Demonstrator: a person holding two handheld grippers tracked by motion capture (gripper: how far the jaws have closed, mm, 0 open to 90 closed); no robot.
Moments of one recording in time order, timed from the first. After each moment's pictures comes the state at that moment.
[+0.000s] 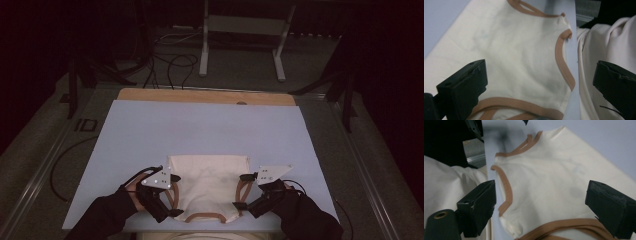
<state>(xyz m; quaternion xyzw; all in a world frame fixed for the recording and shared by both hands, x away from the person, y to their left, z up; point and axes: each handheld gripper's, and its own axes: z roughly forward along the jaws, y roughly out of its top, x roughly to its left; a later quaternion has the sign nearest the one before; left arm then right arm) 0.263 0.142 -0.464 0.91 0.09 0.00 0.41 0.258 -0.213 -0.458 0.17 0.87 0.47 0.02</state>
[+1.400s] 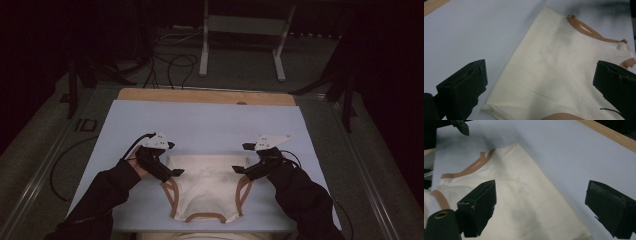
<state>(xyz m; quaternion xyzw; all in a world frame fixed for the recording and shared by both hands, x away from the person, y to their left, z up) 0.342 0.153 -0.446 0.89 0.19 0.06 0.42 0.336 -0.214 -0.446 0.21 0.86 0.47 0.09</state>
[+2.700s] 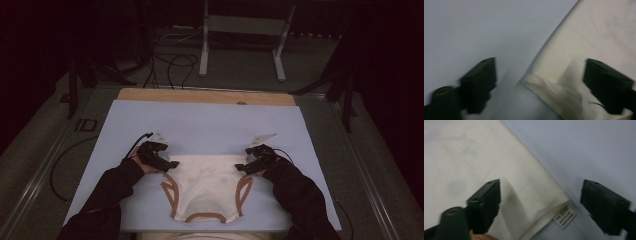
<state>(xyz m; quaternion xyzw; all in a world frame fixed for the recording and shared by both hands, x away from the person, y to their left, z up) 0.385 0.171 -0.515 0.88 0.30 0.06 0.36 0.382 -0.224 -0.519 0.29 0.88 0.36 0.07</state>
